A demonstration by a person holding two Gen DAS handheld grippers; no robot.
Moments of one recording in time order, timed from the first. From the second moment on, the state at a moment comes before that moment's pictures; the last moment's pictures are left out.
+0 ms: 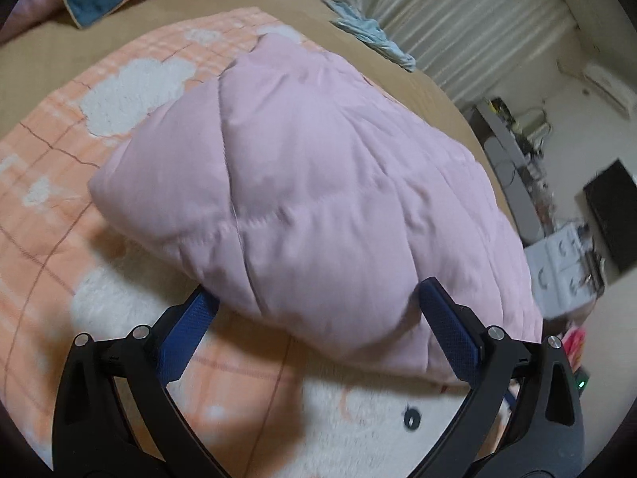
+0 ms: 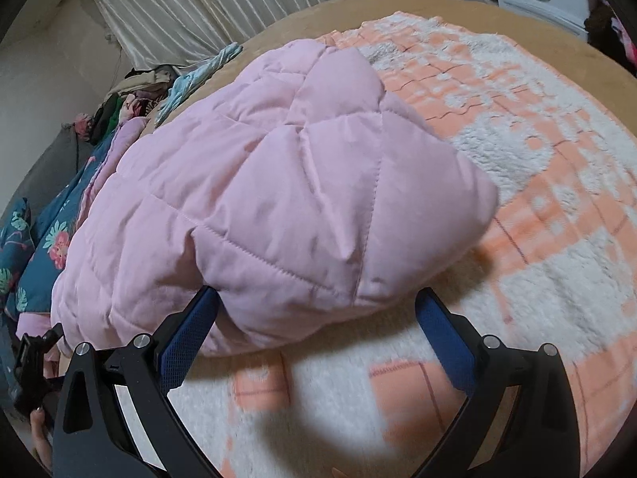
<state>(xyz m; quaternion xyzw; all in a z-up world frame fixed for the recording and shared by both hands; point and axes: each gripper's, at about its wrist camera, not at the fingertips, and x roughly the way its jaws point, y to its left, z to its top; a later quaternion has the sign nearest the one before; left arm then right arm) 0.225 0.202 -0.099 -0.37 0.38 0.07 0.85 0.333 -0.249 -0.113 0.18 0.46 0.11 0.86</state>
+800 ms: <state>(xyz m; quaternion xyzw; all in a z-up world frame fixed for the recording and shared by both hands) 0.257 0.223 -0.127 -0.48 0.32 0.07 0.82 0.384 -0.258 -0.125 0.33 0.43 0.15 0.83</state>
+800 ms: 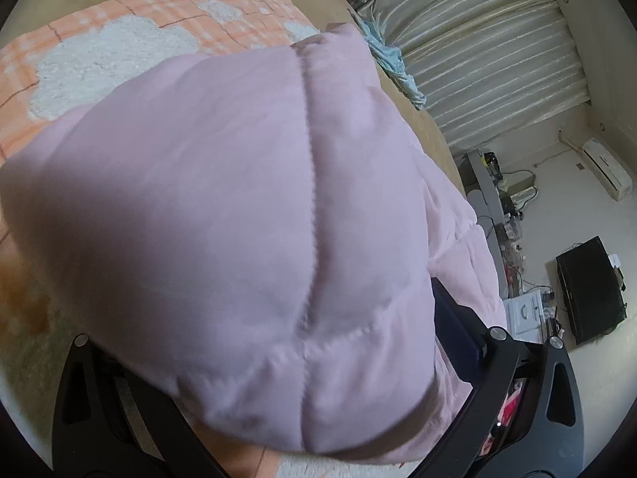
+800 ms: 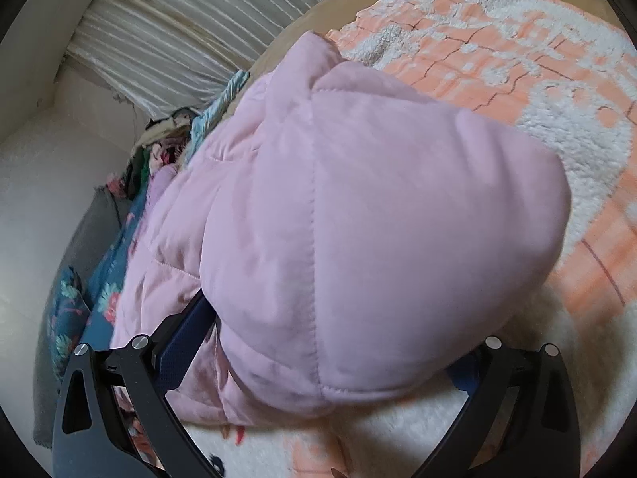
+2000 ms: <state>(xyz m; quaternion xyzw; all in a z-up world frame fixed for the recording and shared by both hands) 0.225 0.162 -0.010 -0.21 0.29 0.08 0.93 0.324 -0.199 -0.016 0.04 0.30 0.20 0.93</state>
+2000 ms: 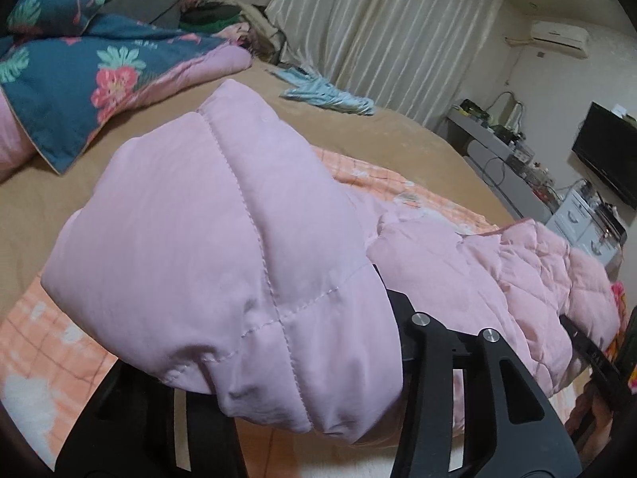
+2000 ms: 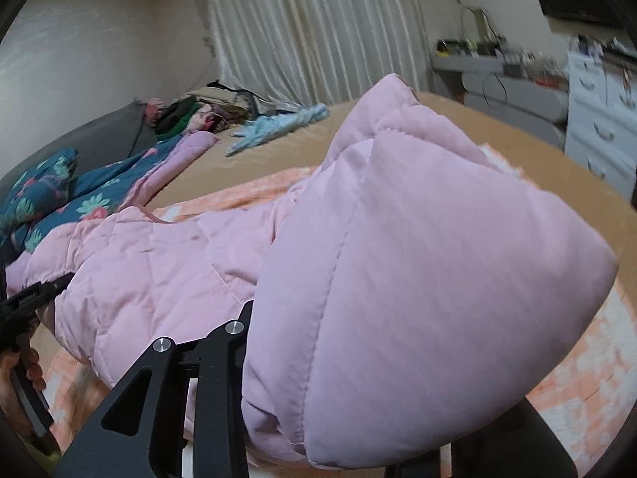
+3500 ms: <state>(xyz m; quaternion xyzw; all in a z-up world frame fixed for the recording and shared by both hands) 0.122 0.172 -0.049 -0.18 0.33 0.07 0.93 0.197 -0.242 -0.031 0.04 0.31 0.22 0.92</state>
